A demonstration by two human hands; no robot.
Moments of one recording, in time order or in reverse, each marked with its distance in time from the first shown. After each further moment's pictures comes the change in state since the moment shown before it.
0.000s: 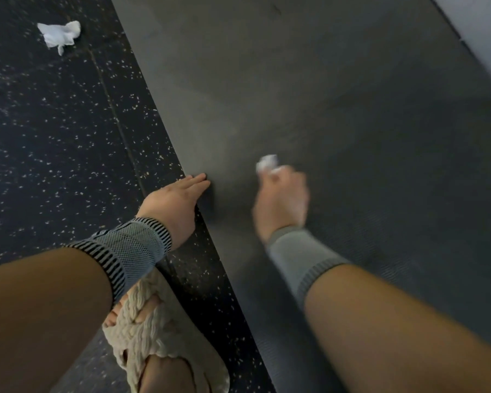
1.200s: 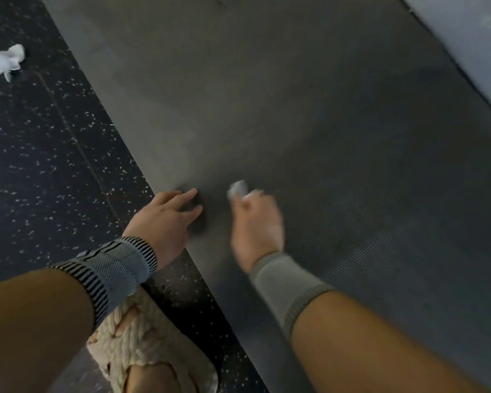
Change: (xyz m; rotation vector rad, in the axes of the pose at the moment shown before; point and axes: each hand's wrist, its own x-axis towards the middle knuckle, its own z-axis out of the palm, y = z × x) left_hand -0.010 0.038 -0.007 0.371 -0.058 0.365; right_hand -0.042 0.027 -0.005 0.078 -0.125 -0.101
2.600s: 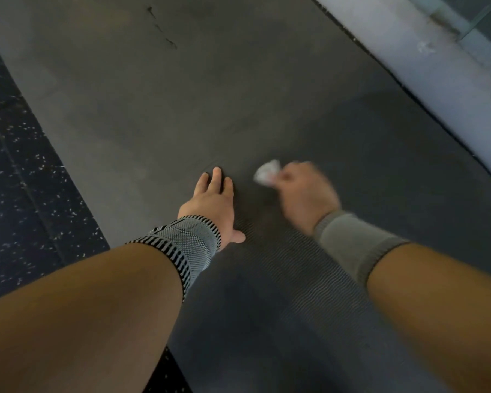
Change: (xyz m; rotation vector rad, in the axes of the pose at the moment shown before) left_hand 0.127 0.110 -0.060 -0.183 -0.254 -0.254; right_hand 0.074 0.170 -0.067 -0.132 0.033 -0.224
